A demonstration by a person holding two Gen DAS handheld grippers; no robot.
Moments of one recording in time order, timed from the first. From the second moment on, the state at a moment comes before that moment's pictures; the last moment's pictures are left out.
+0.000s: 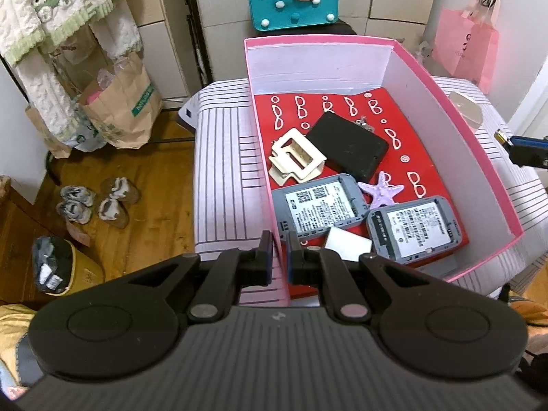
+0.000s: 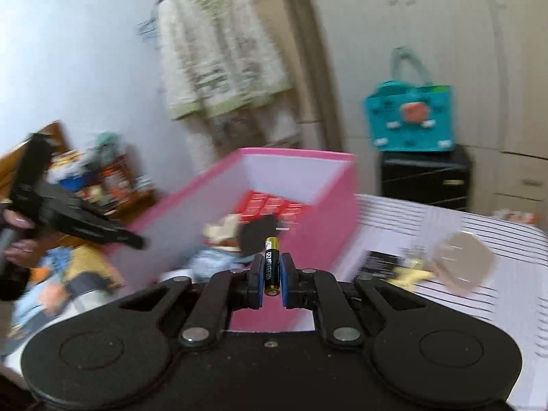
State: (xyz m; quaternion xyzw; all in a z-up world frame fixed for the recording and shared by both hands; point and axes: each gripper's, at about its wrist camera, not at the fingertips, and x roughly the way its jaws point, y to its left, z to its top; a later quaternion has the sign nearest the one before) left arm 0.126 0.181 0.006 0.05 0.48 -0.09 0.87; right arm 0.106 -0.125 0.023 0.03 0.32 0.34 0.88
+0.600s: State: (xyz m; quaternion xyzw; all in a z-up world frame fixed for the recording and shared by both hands) left arm 0.124 0.174 0.008 0.06 0.48 -0.08 0.87; right arm 0.210 0.056 -0.018 -0.09 0.53 0.38 0.75
